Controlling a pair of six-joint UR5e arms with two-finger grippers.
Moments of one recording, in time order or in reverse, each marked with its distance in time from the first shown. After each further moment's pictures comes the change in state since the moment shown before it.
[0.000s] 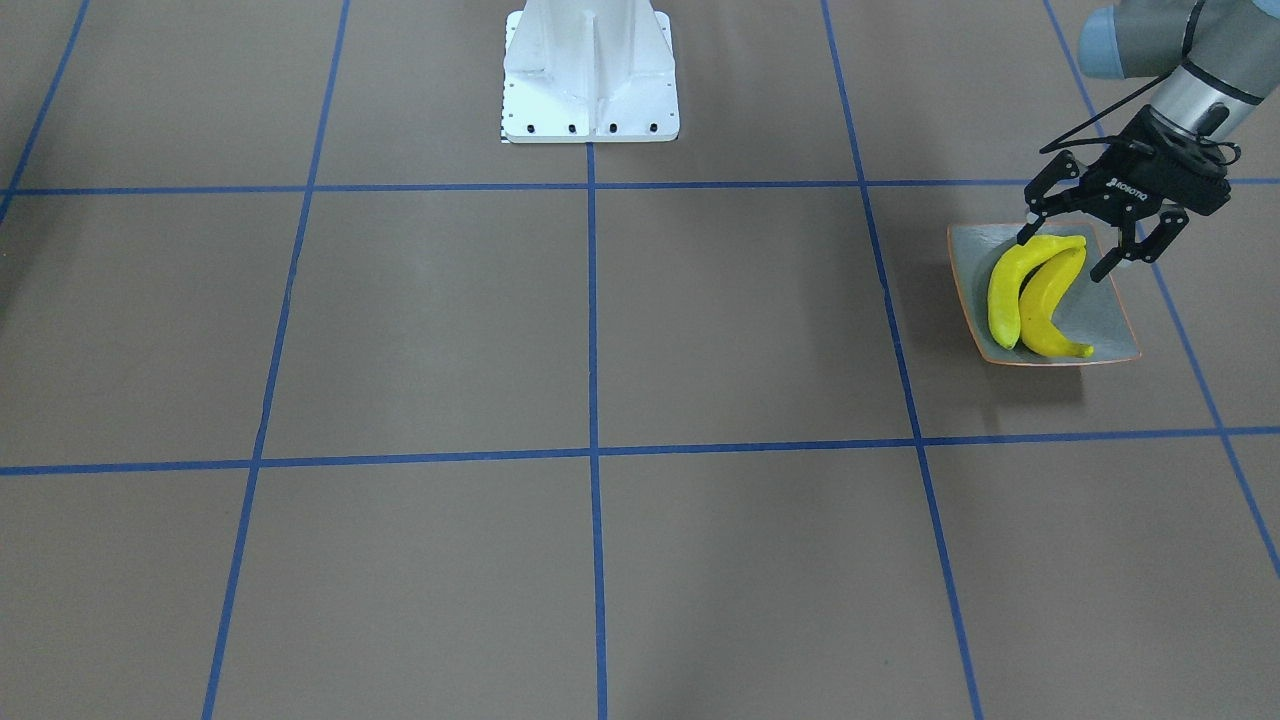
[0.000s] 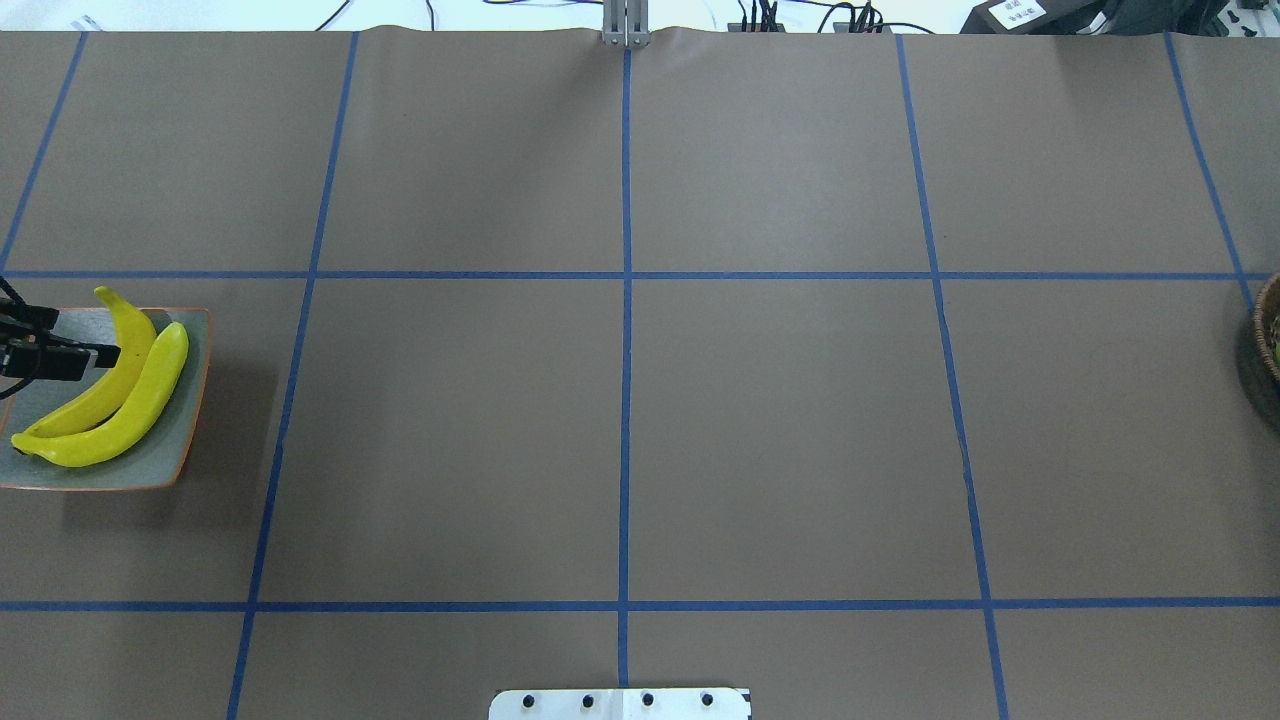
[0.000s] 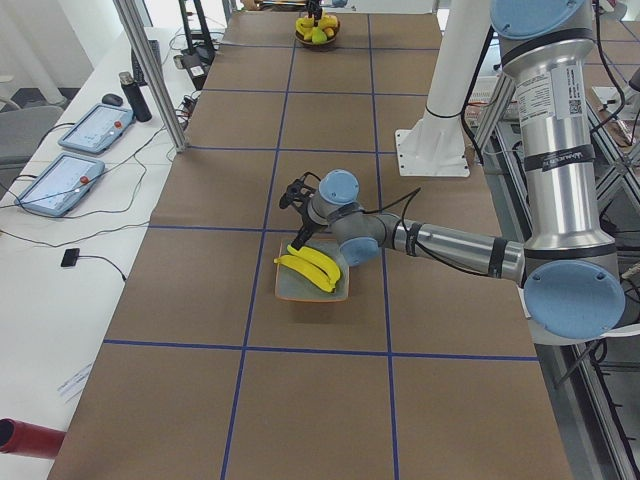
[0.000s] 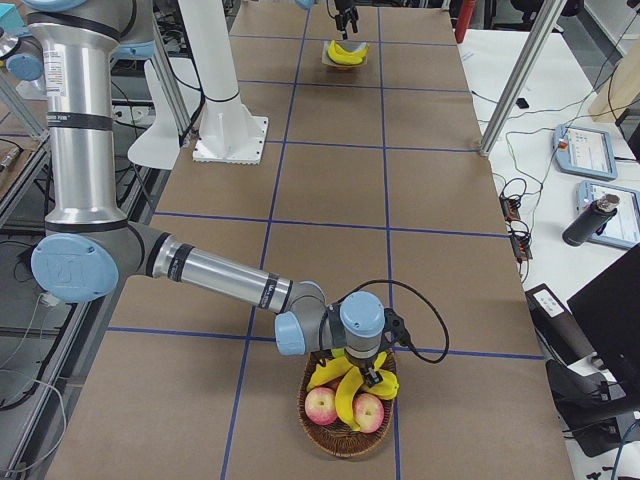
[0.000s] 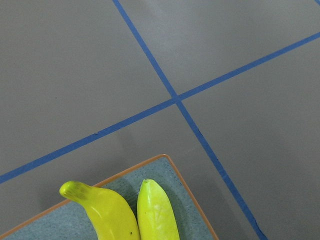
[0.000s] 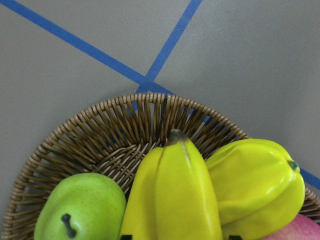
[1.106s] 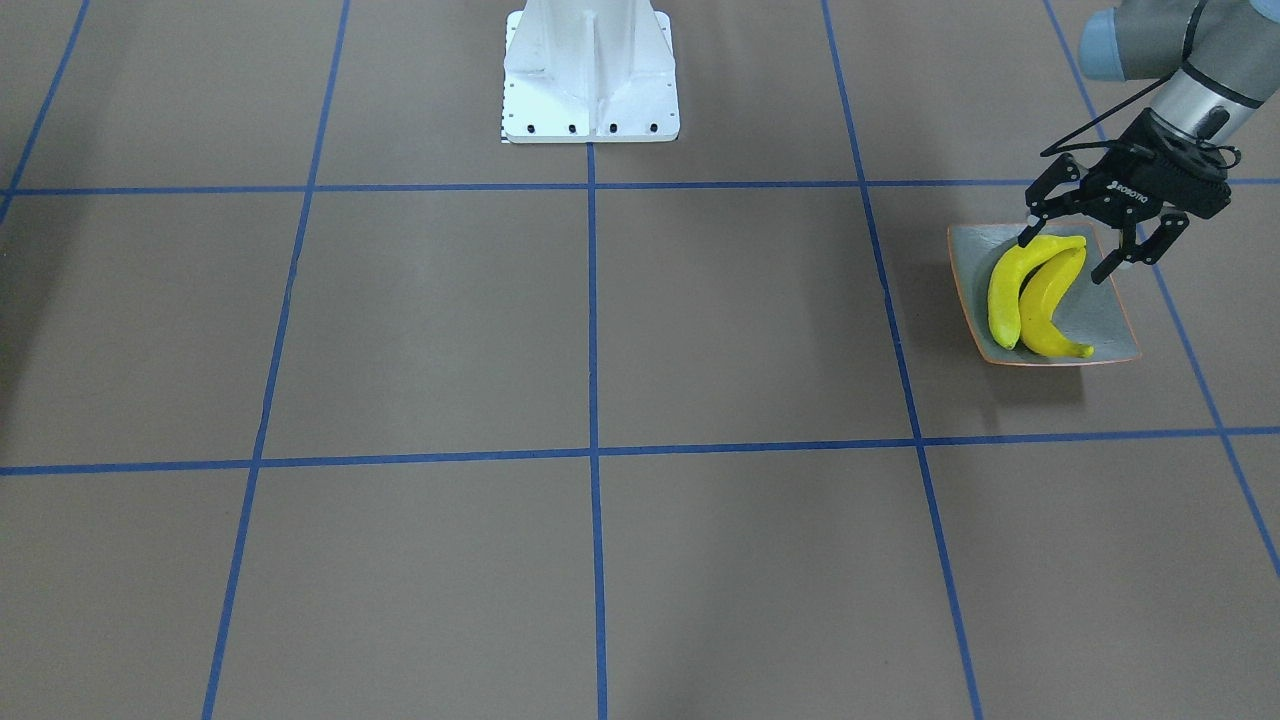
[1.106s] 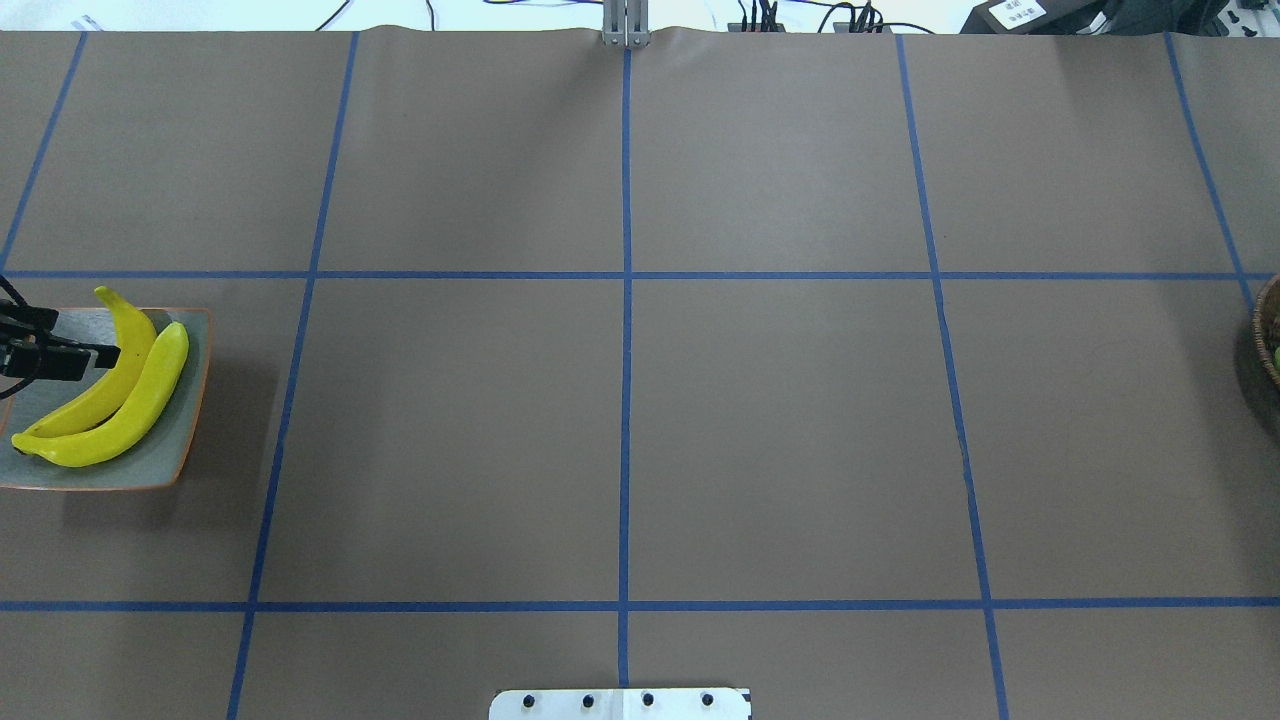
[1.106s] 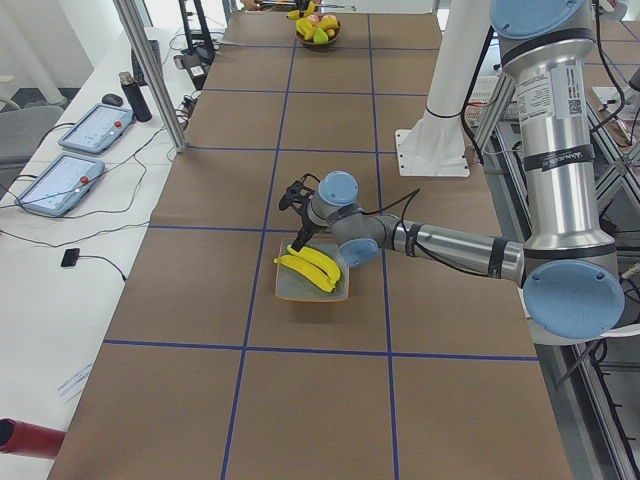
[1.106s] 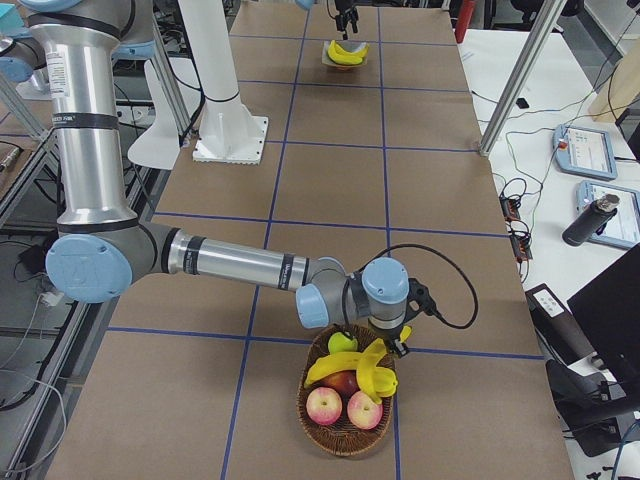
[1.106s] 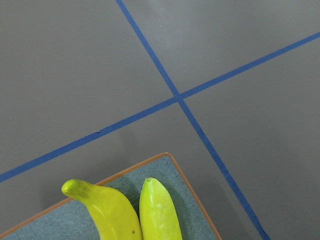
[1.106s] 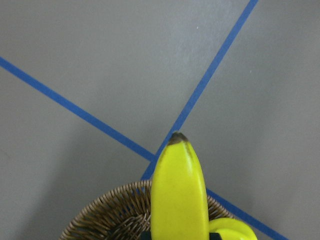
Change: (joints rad) left arm 0.000 -0.001 0.007 0.000 0.000 -0.003; right arm 0.037 0.111 0.130 -0.178 0.008 0.010
